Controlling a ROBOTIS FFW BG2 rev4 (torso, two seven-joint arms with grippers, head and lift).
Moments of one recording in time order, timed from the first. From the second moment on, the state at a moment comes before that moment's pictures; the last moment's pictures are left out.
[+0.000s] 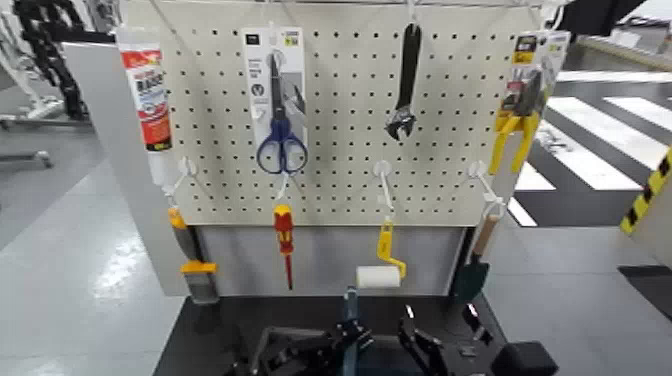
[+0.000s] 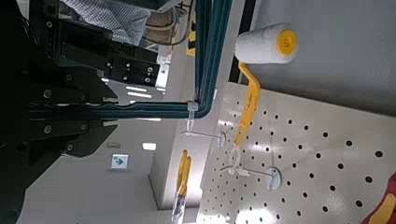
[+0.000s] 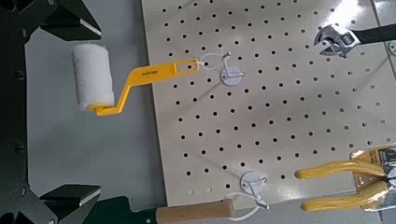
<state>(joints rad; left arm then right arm) 0.11 0.24 -0.21 -1.68 2.03 0.83 -0.03 0.29 -0.12 0.24 -1.74 -0.20 -0.22 -0.08</state>
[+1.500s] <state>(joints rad) 0.01 0.29 -0.13 -1.61 1.94 0.90 -0.01 0.28 -0.12 0.24 -1.73 -0.21 -0.24 -0.08</state>
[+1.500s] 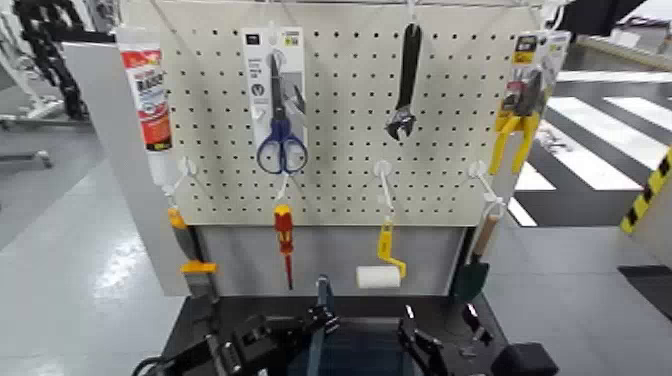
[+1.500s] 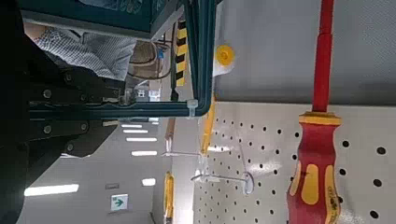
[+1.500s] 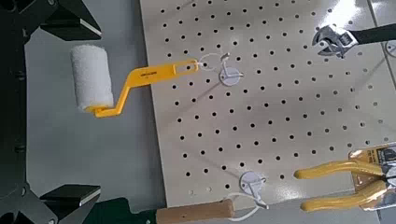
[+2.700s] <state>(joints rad) -0.06 0.29 -0.13 -1.52 1.86 0.90 -0.06 0.28 -0.12 0.24 -1.73 -0.21 -0.24 -0.08</state>
